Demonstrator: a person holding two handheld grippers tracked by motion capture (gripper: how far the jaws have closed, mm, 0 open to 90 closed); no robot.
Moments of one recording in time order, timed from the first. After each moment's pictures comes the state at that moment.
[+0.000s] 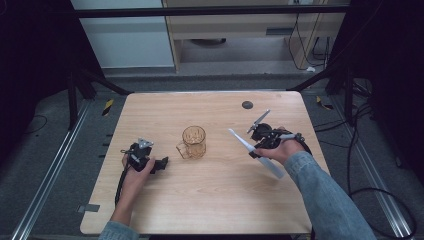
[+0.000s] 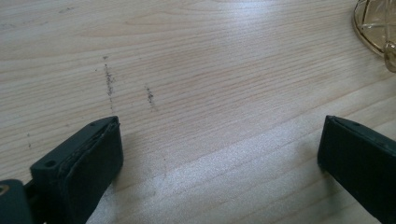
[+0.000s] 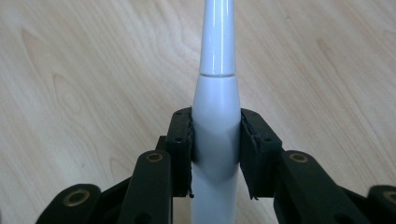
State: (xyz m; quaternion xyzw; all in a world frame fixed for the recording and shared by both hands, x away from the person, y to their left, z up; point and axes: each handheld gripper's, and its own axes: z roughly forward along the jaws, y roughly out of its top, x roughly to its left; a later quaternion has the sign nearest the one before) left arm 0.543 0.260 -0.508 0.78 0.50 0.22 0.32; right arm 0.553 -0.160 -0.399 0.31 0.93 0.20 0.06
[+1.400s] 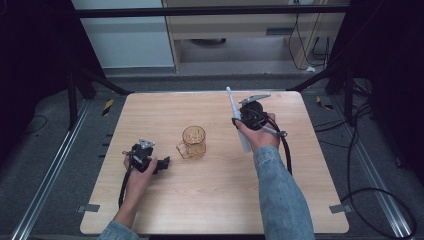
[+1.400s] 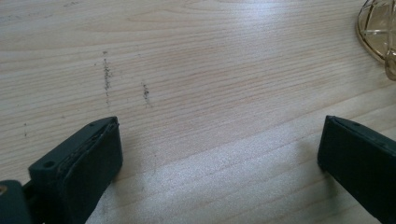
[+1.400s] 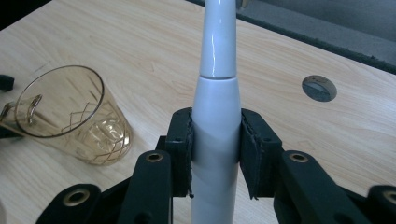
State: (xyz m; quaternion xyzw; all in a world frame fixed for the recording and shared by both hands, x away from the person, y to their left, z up) left arm 0.540 0.252 -0.508 0.76 0.52 0.23 0.31; right arm 0.579 -0.119 -0.365 0.45 0.79 0.37 0.20
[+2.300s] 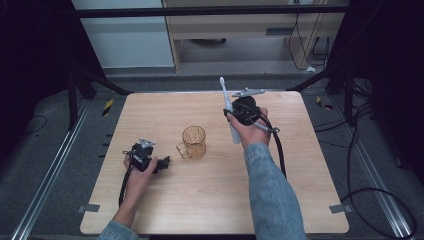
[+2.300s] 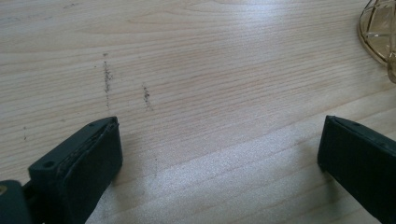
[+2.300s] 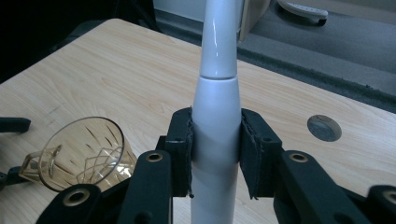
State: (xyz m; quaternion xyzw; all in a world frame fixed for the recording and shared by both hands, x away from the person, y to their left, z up) left arm 0.542 0.252 -0.508 0.76 0.52 0.23 0.31; right arm 0.583 -0.095 -0.350 0.44 0.76 0.42 0.23
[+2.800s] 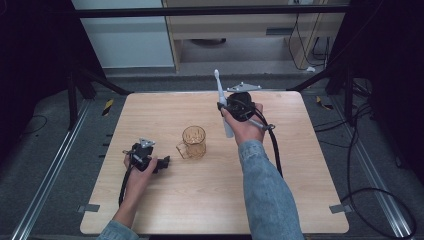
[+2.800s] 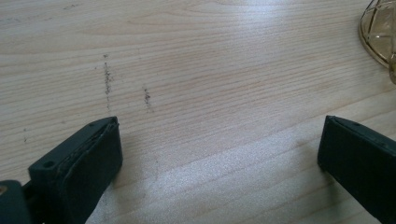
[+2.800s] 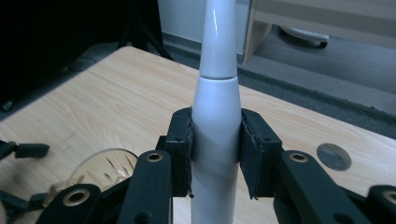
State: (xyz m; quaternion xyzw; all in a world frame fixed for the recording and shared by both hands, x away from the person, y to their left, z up) left arm 0.543 0.252 -0.508 0.76 0.52 0.23 0.31; right arm 0.581 -0.080 -0.333 0.43 0.74 0.46 0.24
